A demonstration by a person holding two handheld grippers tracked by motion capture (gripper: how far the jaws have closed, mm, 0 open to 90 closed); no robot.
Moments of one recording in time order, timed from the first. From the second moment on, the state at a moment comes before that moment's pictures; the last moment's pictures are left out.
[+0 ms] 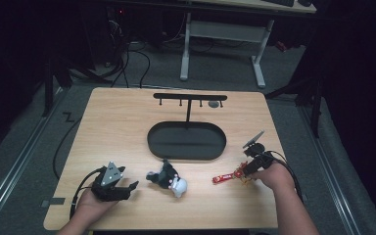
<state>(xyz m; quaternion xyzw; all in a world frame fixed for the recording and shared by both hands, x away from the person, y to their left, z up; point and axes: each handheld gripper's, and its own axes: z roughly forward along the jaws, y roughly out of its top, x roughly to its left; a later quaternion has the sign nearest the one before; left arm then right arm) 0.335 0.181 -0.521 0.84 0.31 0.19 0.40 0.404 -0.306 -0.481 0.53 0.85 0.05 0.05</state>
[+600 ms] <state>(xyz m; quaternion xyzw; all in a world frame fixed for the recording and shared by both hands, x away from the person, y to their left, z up) 0.335 0.179 -0.522 0.84 0.31 0.19 0.40 0.403 -0.297 -0.484 0.53 0.85 0.04 0.05</state>
